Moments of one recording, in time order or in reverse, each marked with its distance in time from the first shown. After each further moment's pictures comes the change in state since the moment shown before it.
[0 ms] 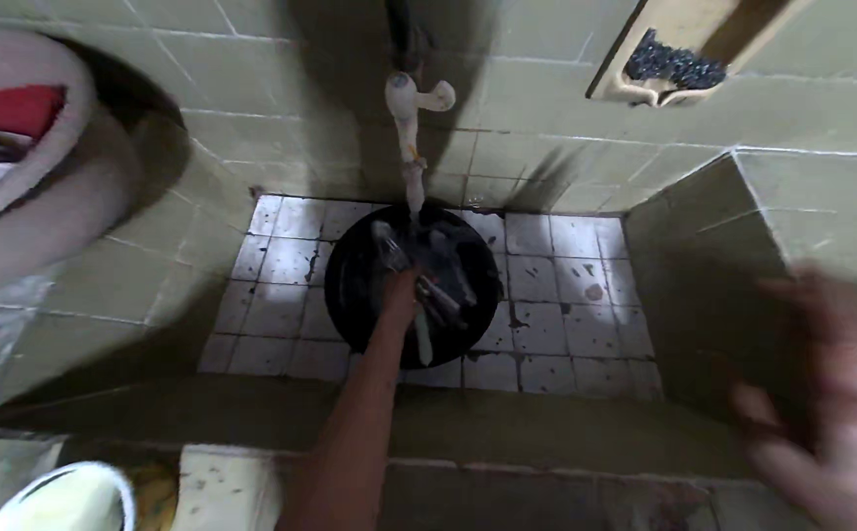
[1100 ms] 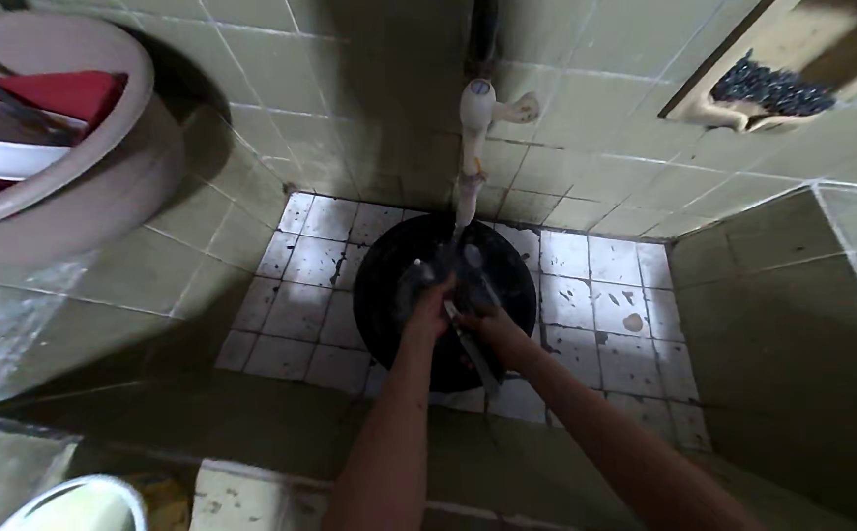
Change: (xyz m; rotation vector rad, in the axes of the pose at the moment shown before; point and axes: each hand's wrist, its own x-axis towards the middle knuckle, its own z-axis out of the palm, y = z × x) left_hand 0.025 -0.012 -0.002 -0.308 -0.140 -0.238; right_hand 0.134 -0.081 0.262 0.956 -0.789 0.844
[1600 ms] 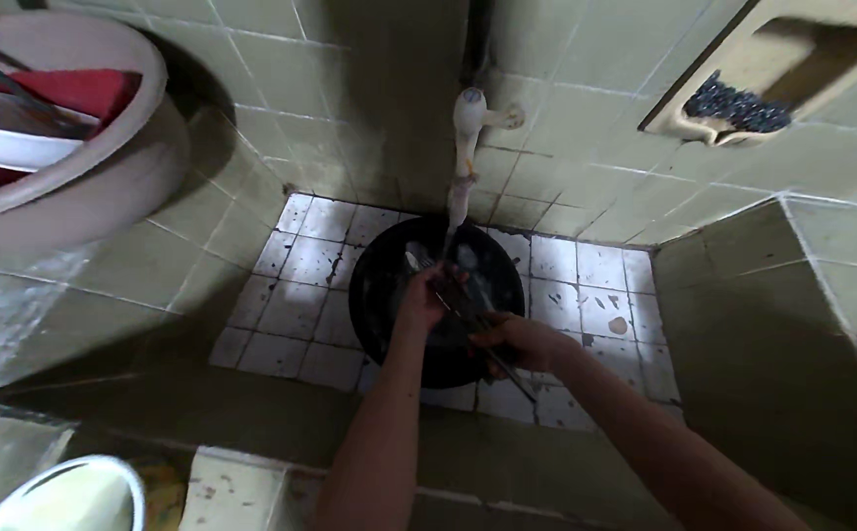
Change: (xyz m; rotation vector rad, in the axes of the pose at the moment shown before) left_hand -0.009 0.018 0.004 -0.322 -0.142 0.029; right_hand -0.030 -0.011 -0.048 -0.095 -0.390 0.033
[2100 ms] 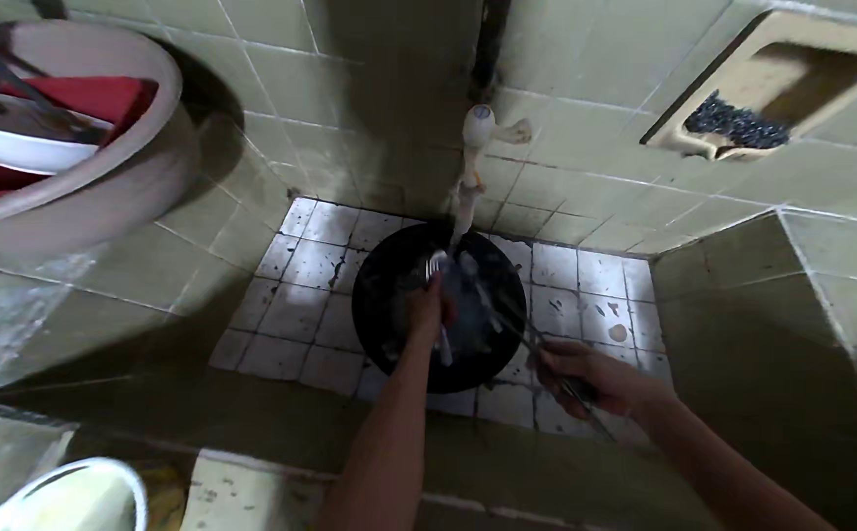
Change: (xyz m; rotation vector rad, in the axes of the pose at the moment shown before) left_hand -0.004 -0.016 -0.006 0.603 0.279 0.175; right_hand -0.072 0.041 -0.040 0.029 0.021 -0.099
